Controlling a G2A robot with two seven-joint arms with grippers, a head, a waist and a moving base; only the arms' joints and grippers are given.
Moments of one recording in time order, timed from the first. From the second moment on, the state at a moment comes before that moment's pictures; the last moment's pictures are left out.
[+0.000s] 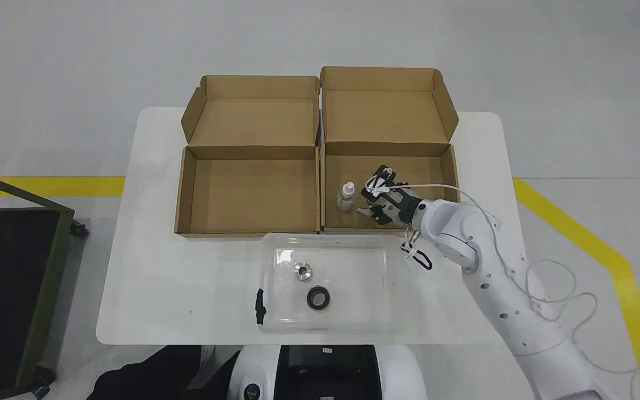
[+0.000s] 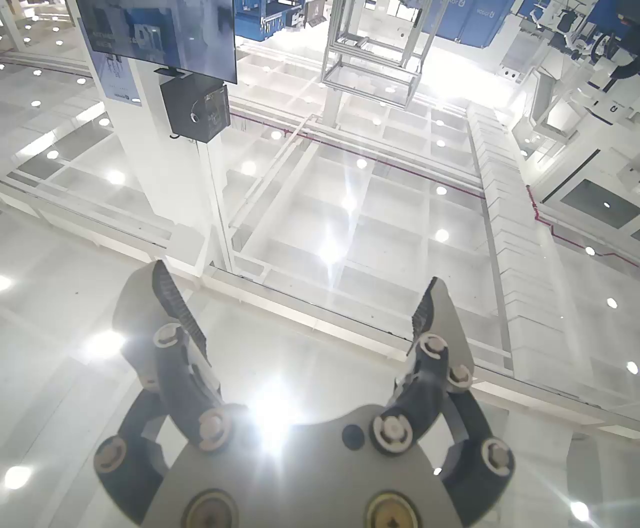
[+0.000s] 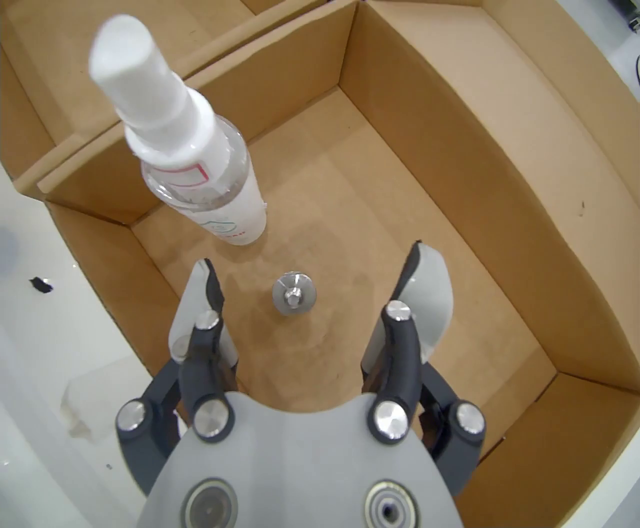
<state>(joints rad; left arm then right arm) -0.17 -0.33 -0.48 -1.21 3.07 0.34 0.06 -1.00 -1.15 1.09 -1.59 -1.22 -0.48 0.59</state>
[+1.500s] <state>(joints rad) -0.17 -0.33 -0.48 -1.21 3.07 0.34 0.06 -1.28 -1.12 0.94 -1.98 -1.34 -0.67 0.64</state>
